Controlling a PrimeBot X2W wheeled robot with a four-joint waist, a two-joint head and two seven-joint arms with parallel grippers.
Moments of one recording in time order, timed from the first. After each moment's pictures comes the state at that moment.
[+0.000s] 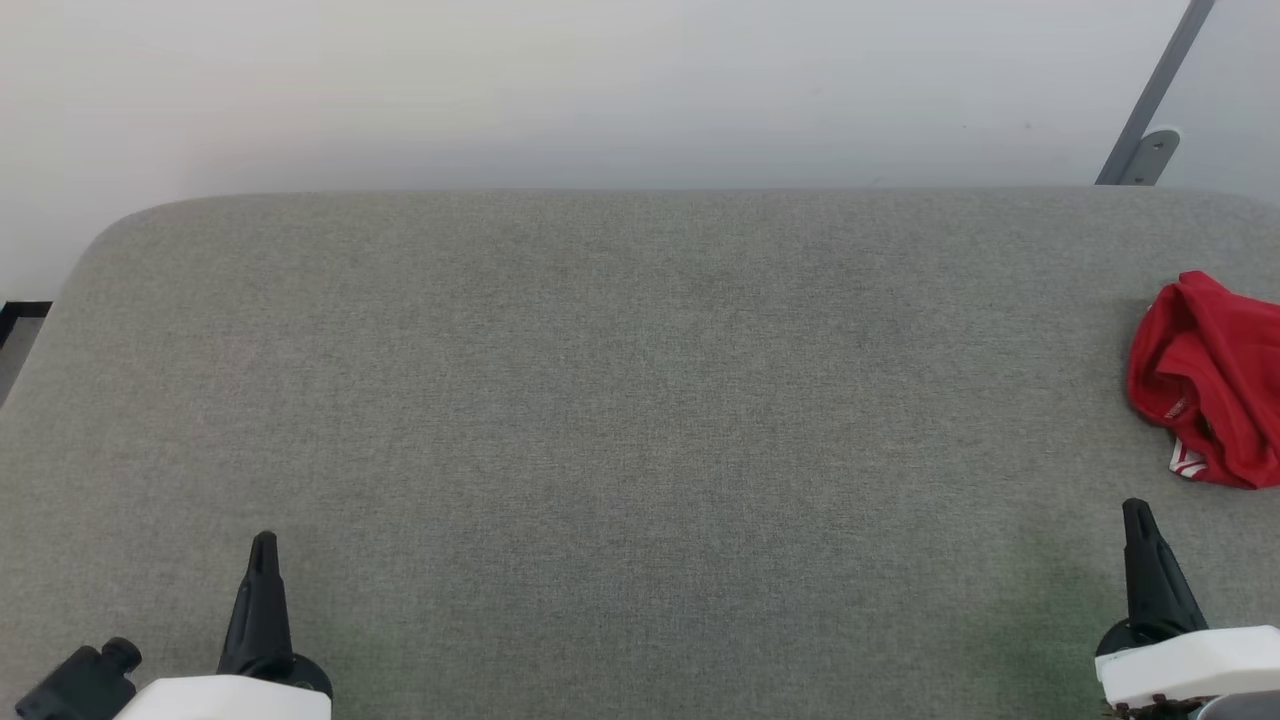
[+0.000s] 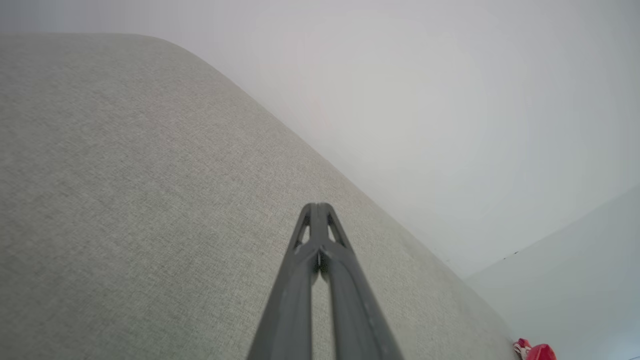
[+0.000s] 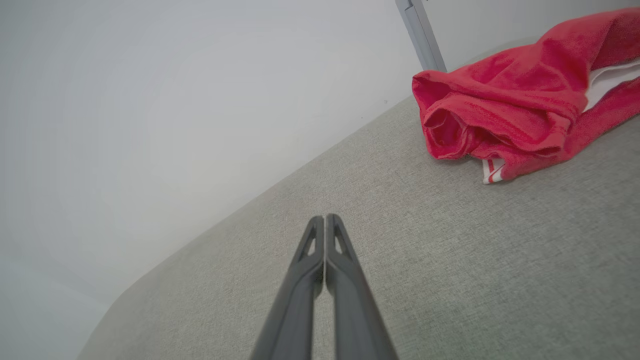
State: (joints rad) left arm 0.07 0.07 0.10 0.14 -0.80 -0.13 -0.14; right arm 0.03 -0.14 -0.12 0.20 0.76 0.13 -0.13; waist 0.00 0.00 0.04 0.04
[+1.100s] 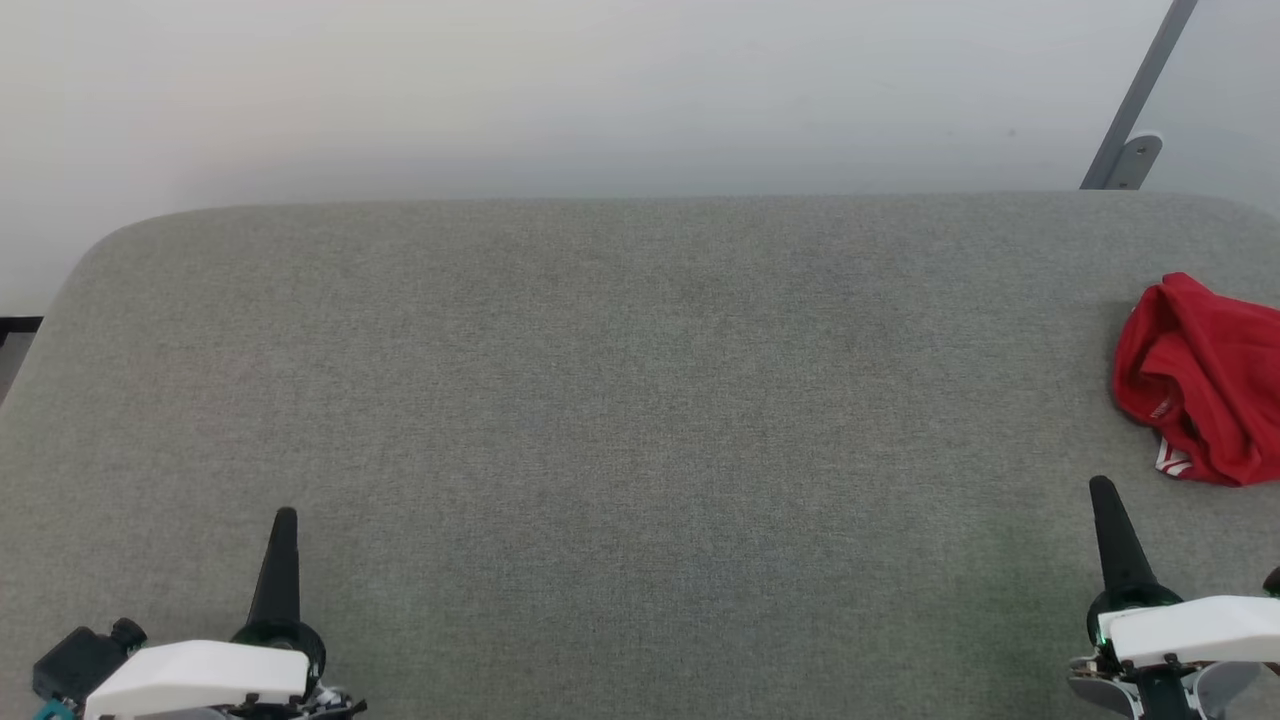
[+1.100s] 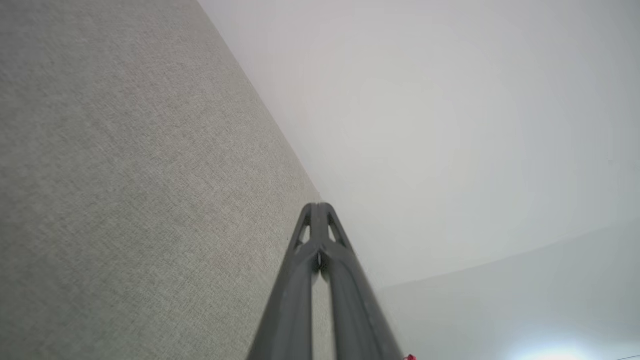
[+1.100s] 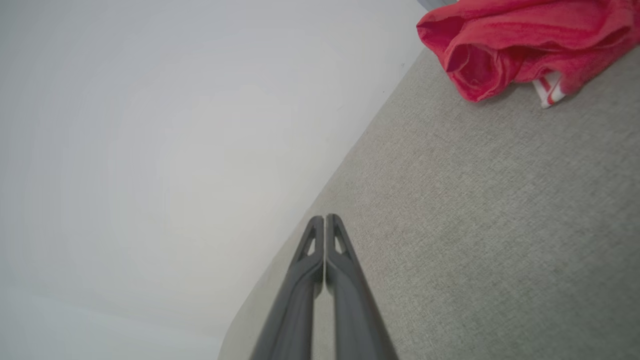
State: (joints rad) left arm 0.00 0.07 0.10 0.18 -1.15 -0.13 -0.03; right arm -0.03 -0.10 -0.12 0.22 1.13 0.13 -0.03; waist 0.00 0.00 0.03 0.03
